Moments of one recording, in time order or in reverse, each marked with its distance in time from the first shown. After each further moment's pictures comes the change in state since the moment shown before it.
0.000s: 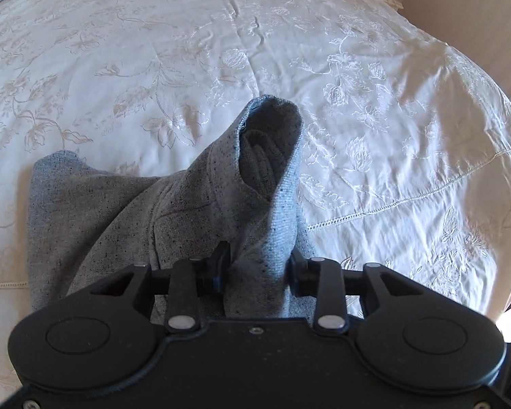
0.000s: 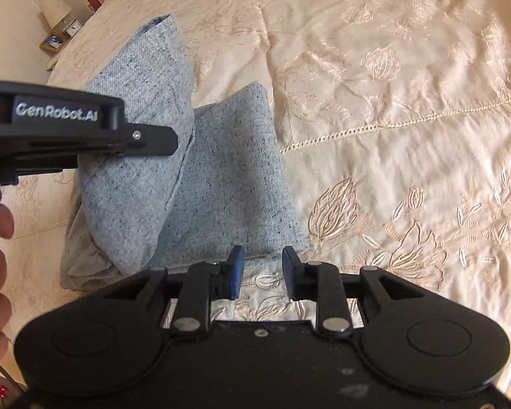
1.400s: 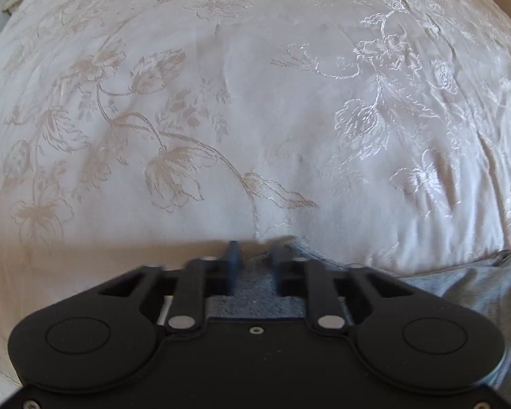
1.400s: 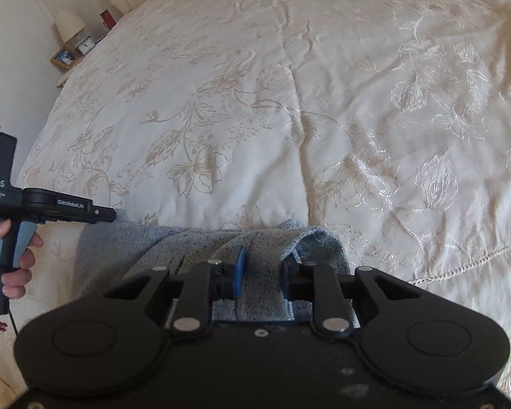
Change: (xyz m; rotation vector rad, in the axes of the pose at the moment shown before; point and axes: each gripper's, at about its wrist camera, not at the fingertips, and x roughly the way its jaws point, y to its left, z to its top) left arm 0.094 0.184 0.083 -0.064 0.102 0.262; right arm 0.037 0.026 0.104 -0.107 -0.101 0.042
